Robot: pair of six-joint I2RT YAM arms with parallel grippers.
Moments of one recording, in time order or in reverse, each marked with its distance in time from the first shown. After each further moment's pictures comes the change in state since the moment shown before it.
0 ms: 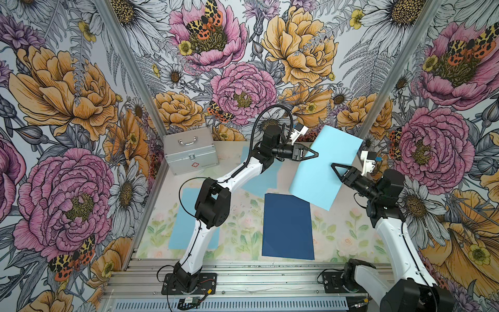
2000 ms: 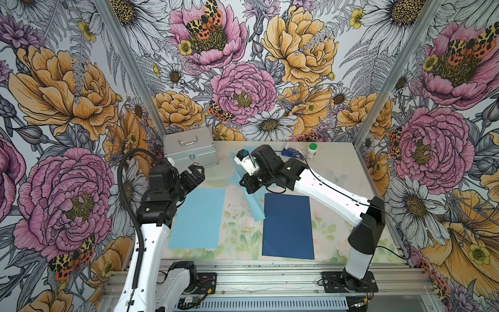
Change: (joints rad) left arm 0.754 -1.355 -1.060 -0.803 -0.826 0.127; right arm 1.126 0.880 1.152 -0.889 0.635 -0.541
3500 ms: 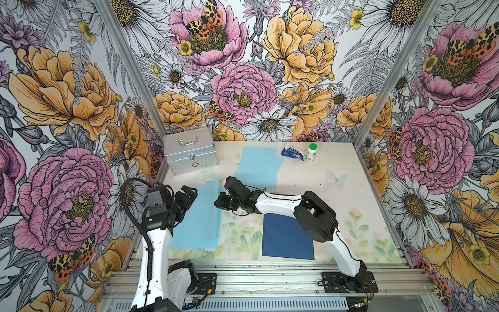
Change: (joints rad) left arm 0.197 -0.023 -0.311 0.027 0.122 -0.099; right arm 0.101 0.428 -0.205 0.762 -0.005 0.875
